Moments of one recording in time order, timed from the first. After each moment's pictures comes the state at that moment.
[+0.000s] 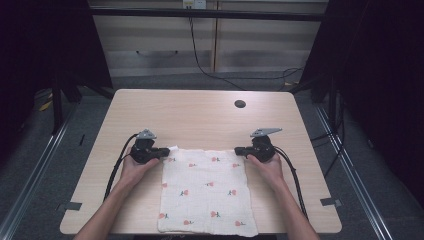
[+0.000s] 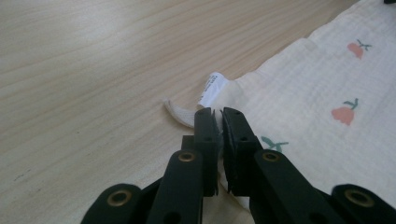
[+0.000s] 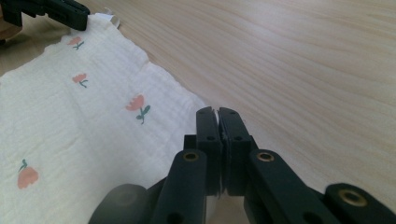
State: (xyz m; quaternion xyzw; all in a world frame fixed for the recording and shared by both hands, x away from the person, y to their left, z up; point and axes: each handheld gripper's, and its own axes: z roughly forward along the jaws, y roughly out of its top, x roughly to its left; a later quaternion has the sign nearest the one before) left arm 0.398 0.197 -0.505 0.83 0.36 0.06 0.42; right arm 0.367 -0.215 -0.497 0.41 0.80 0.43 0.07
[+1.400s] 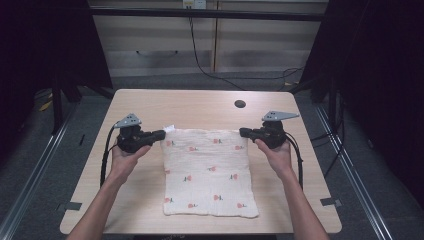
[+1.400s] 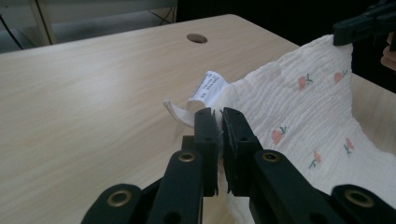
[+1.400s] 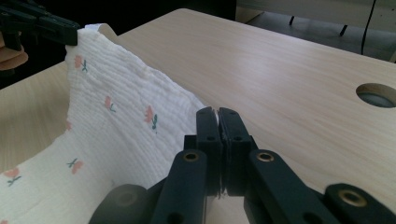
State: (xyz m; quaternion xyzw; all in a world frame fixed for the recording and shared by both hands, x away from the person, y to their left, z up) left arm 0.383 0.207 -0.421 0.78 0.34 0.10 0.52; right arm 0.362 -0.225 -0.419 0.38 0.77 0.50 0.14
